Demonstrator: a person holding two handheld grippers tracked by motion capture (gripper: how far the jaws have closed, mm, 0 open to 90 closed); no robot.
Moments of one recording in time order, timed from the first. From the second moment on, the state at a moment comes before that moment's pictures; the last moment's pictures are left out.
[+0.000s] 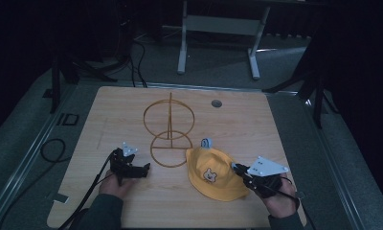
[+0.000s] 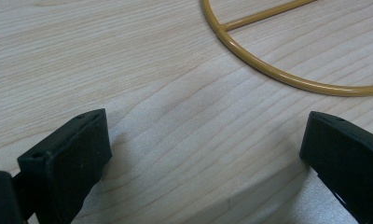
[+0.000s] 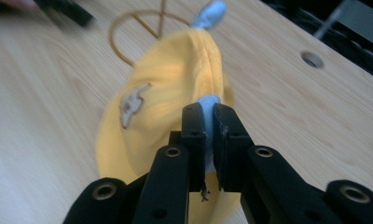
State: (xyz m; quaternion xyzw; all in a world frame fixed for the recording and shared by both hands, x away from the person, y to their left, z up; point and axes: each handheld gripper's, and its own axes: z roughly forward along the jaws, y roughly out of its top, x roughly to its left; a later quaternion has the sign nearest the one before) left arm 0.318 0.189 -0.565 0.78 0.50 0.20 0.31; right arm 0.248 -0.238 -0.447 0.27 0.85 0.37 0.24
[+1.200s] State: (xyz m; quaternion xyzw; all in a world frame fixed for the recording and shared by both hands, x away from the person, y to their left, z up) left arm 0.318 0.190 -0.565 0.78 0.50 0.20 0.31; right arm 0.287 -0.213 -0.425 0.26 0.89 0.32 0.19
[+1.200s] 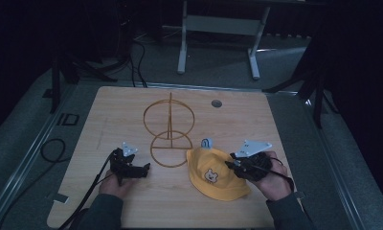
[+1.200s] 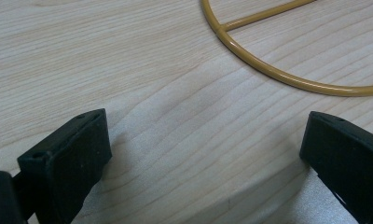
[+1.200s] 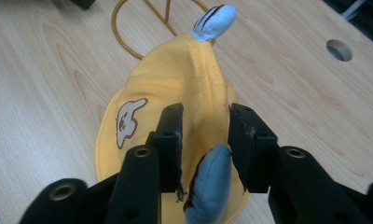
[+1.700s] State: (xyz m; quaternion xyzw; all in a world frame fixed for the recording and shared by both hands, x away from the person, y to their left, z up) left arm 0.318 0.190 -0.565 0.78 0.50 0.20 0.31; right arm 0.310 -0.196 -0.428 0.26 0.90 0.29 0.16
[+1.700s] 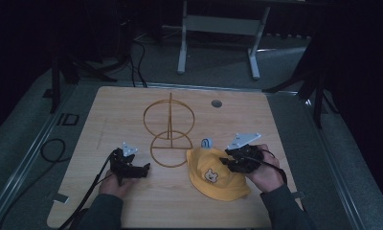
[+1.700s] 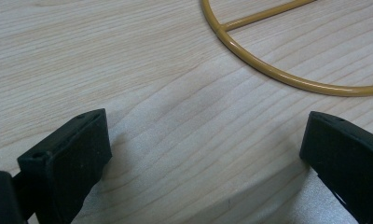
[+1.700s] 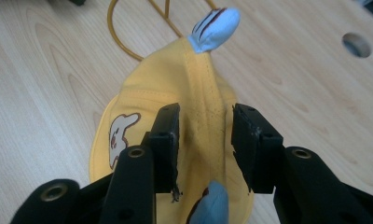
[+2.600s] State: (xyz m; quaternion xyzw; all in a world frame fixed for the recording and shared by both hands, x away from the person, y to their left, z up) left arm 0.318 0.190 -0.565 0.78 0.50 0.20 0.31; right arm 0.322 -0.199 -0.415 0.28 0.90 0.29 0.16
